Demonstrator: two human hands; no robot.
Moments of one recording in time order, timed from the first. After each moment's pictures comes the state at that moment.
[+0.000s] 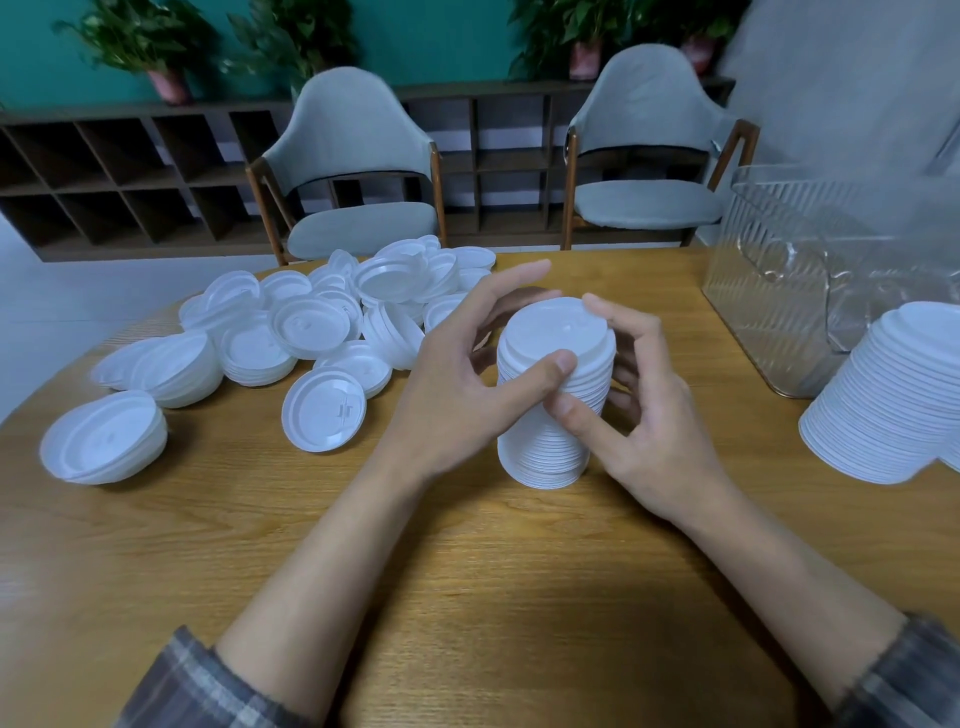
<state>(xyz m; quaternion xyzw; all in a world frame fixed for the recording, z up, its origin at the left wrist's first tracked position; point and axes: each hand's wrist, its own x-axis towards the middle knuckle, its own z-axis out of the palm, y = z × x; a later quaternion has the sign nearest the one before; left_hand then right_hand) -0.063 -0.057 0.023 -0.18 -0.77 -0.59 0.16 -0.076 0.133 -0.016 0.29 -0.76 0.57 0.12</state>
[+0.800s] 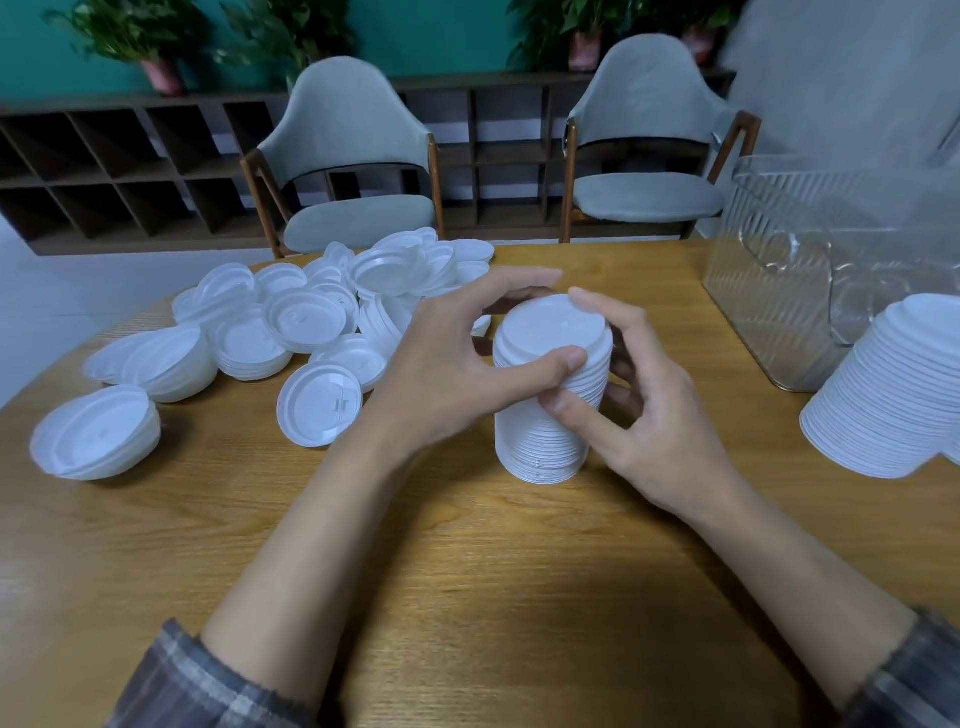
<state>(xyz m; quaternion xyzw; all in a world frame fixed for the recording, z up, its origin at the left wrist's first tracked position) -0.069 -0.066 0.036 -0.21 -0.82 -0.50 0.16 -0.076 0.136 -0.012 0.30 -0.77 0.56 0.10</state>
